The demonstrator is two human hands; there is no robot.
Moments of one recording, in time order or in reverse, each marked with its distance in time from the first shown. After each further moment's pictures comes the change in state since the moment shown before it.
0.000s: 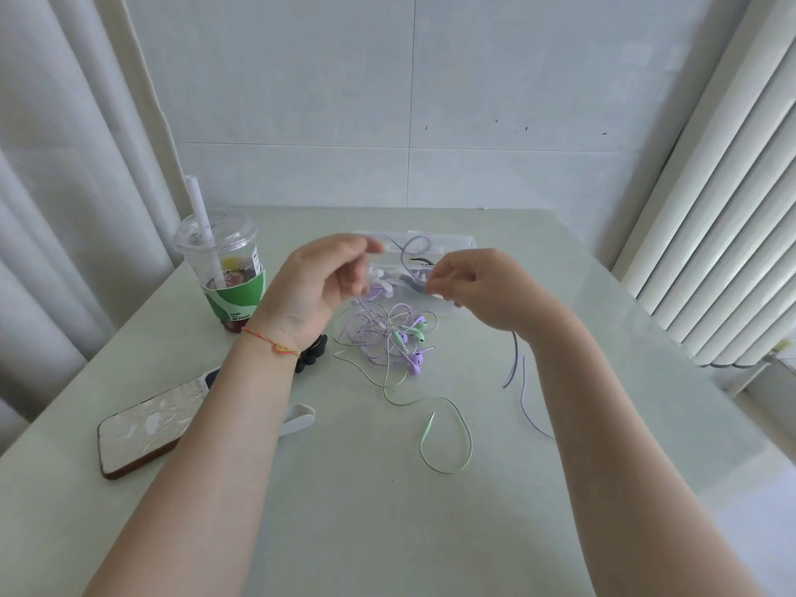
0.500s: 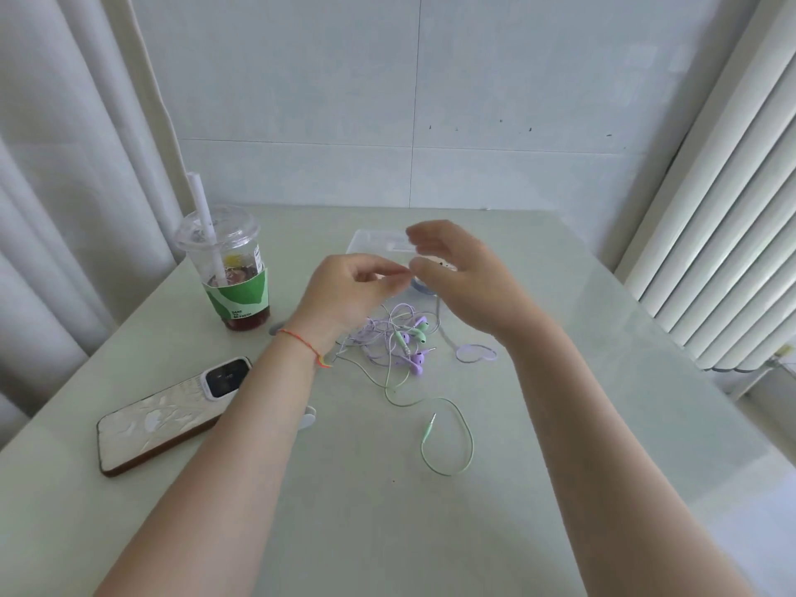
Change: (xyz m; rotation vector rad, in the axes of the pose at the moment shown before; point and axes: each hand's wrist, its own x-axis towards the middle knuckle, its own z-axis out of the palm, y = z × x) left_hand 0.000 -0.014 0.019 0.606 0.146 -0.019; right_hand -0.002 -0.021 0.018 0.177 0.126 -0.150
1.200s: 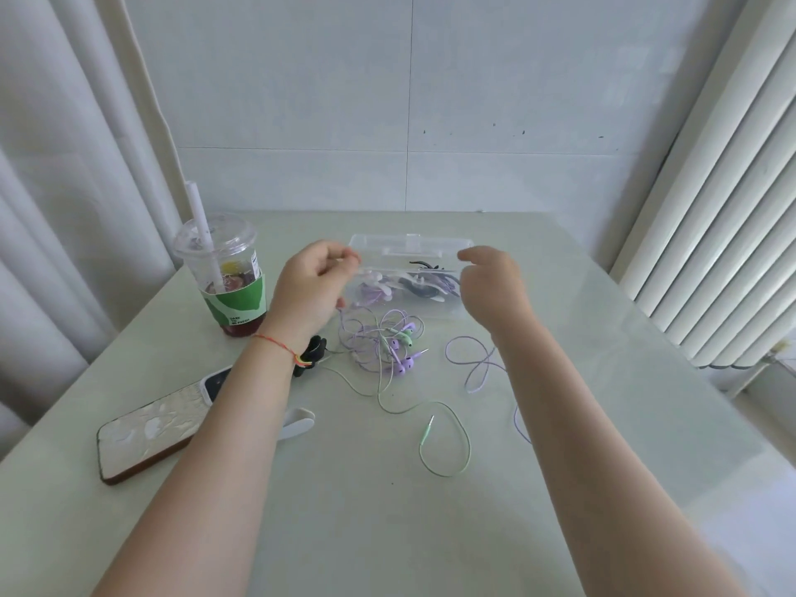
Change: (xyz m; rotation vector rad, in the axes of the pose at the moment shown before) left_hand 0.007 -0.009 -0.020 -0.032 0.182 0.000; right_hand 0.011 0.027 -0.004 -0.103 0.266 0.413
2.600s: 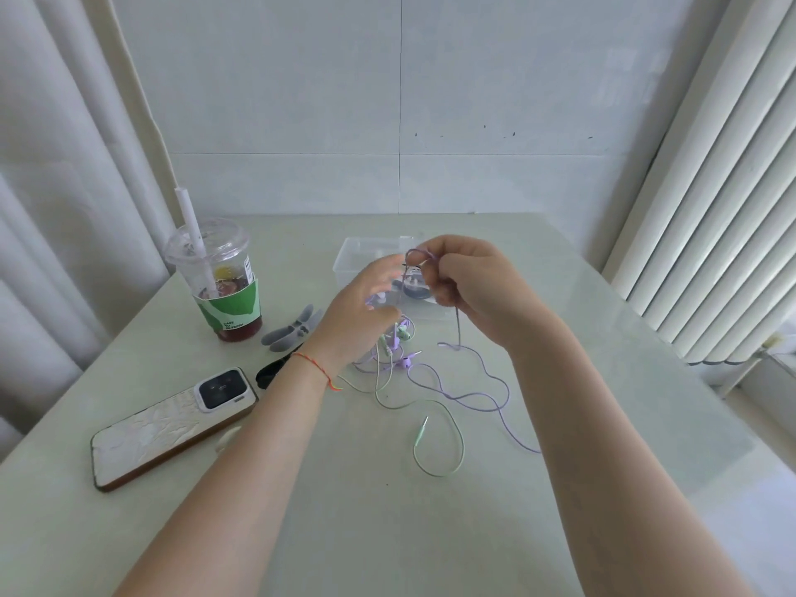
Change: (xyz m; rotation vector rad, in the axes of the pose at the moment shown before) left_hand -0.010 -0.018 0.041 0.038 -0.353 0.004; right_hand -0.018 -0.020 -0.016 0.551 -0.384 -0.102
